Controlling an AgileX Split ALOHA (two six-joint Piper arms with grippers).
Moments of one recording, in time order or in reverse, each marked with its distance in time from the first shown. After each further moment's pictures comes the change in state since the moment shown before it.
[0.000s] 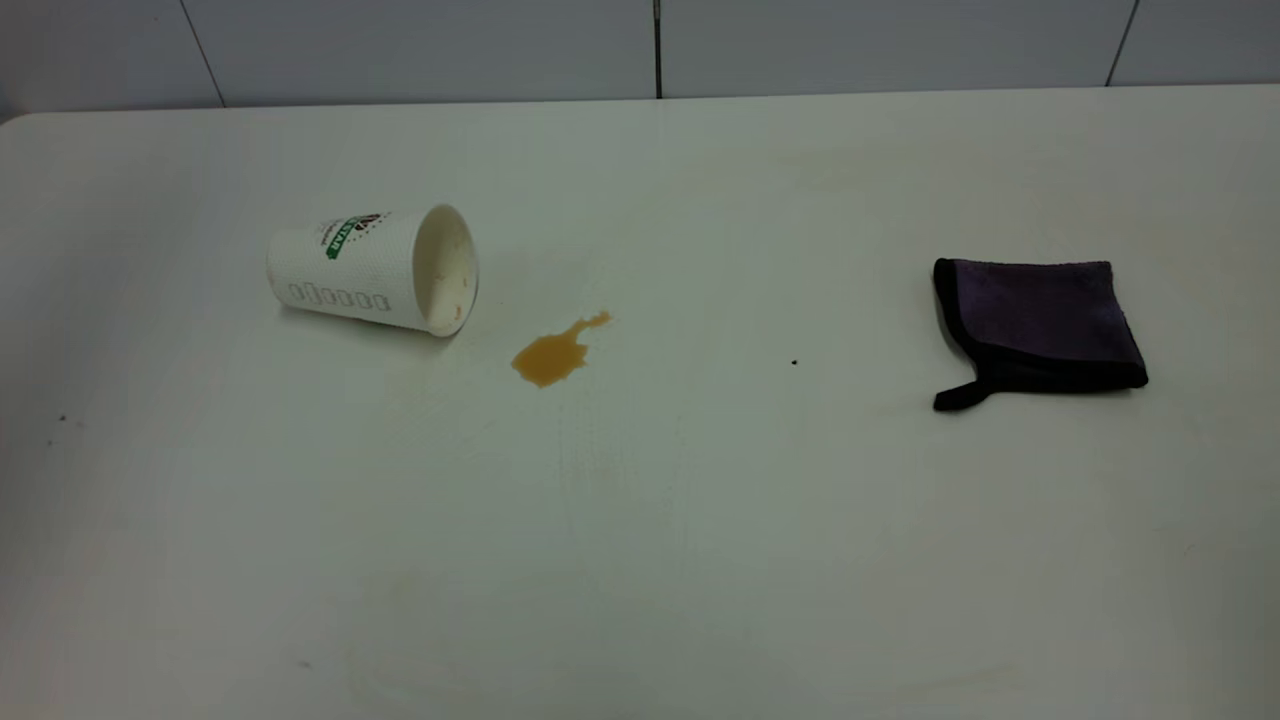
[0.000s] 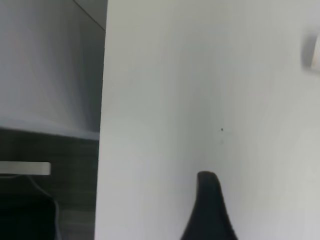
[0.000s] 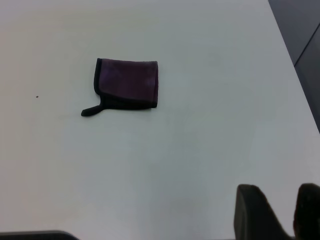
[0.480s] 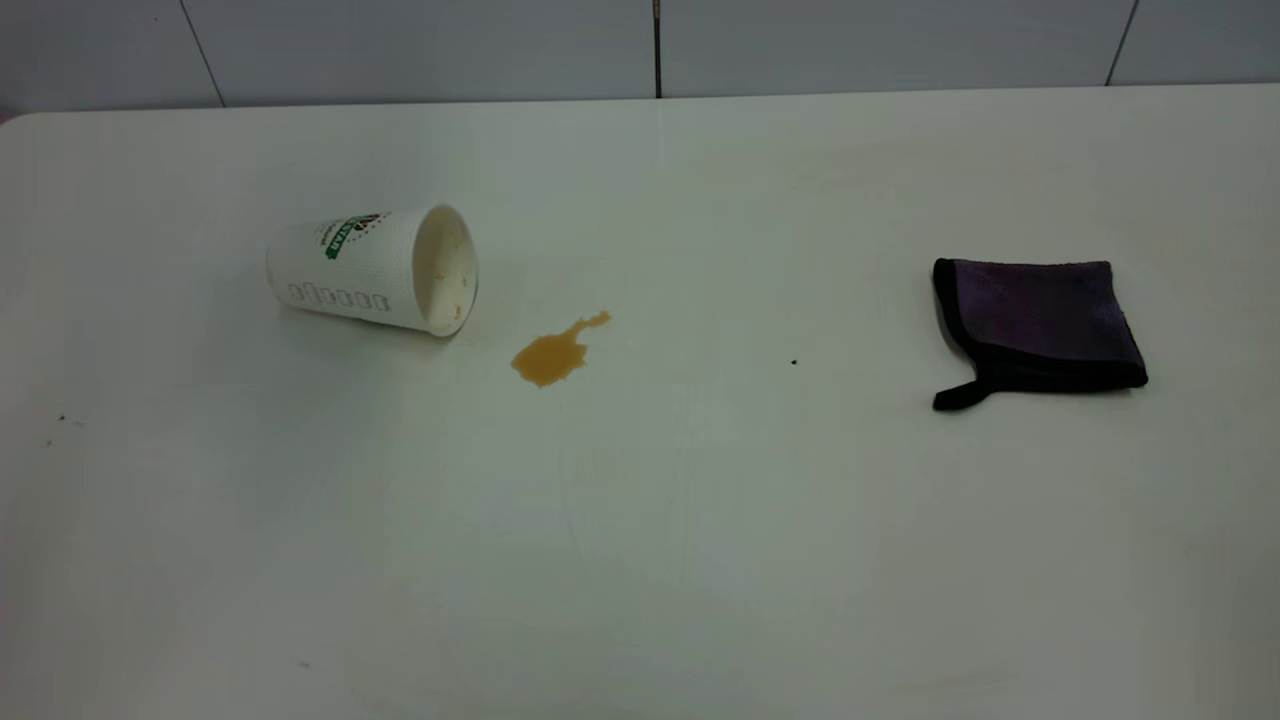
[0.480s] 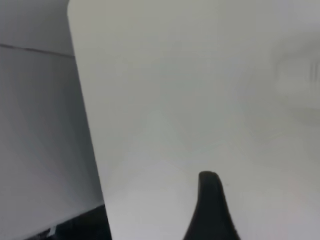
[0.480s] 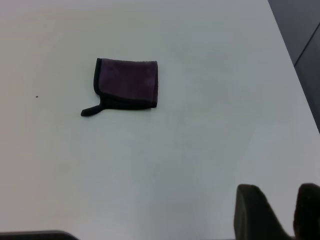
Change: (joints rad) left arm -0.285 0.586 -0.374 0.235 0.081 -0.084; right arm 0.000 0.000 0.000 0.000 0.000 0.000
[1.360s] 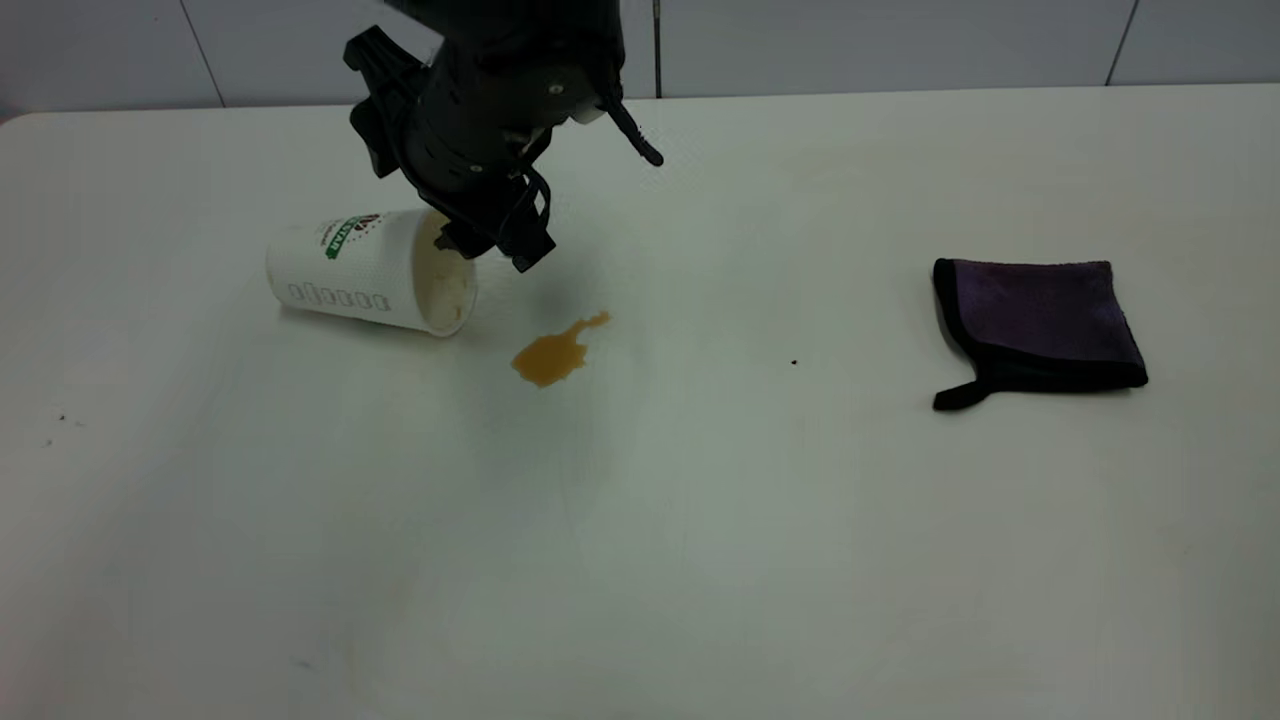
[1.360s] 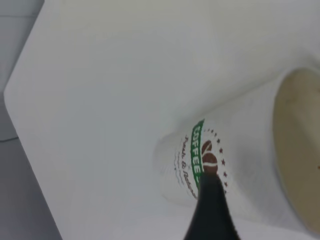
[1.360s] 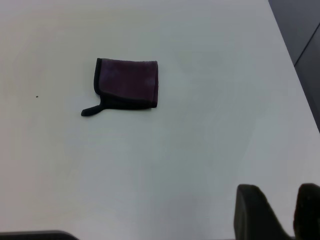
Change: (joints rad) left arm -0.137 0.535 -0.159 0.306 -0.107 -0.202; right arm 0.000 0.000 0.000 0.000 0.000 0.000
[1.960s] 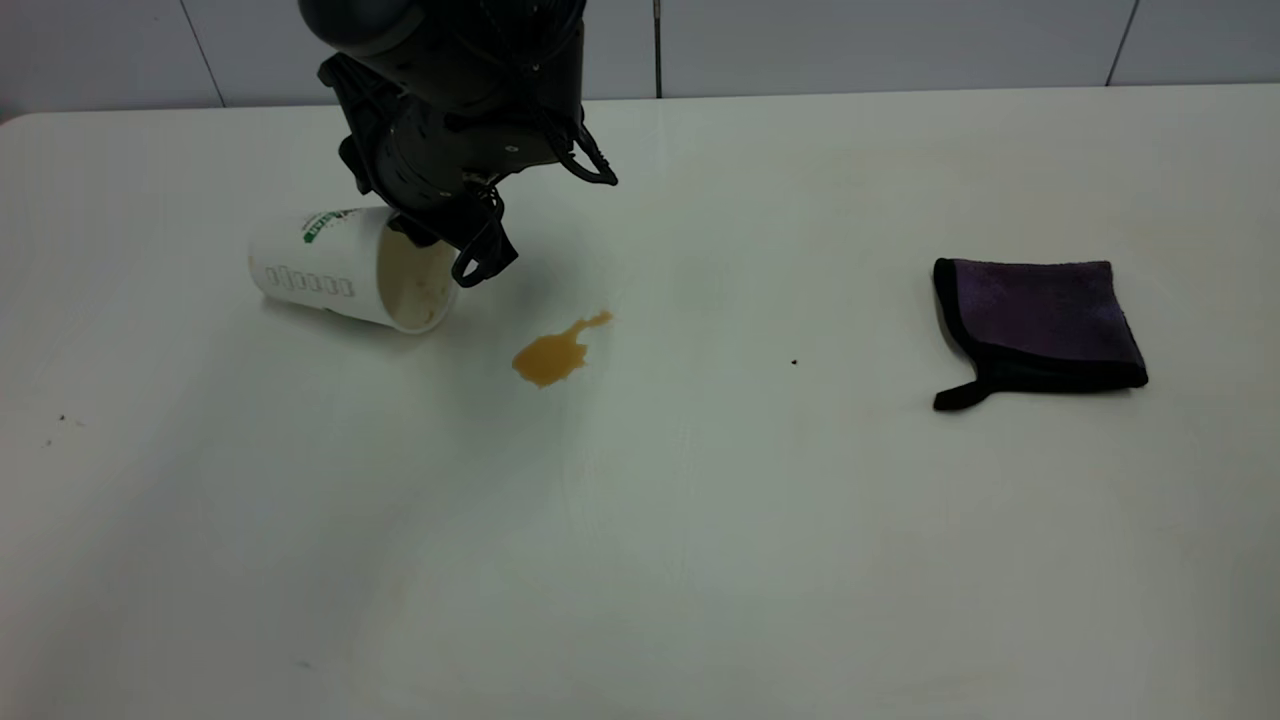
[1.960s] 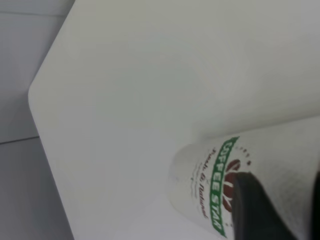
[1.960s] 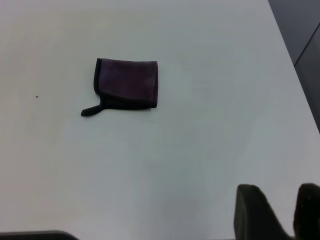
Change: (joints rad) left arm 0.054 0.051 0.000 0.142 -0.008 -0.128; right arm 0.000 0.000 0.000 0.000 0.000 0.000
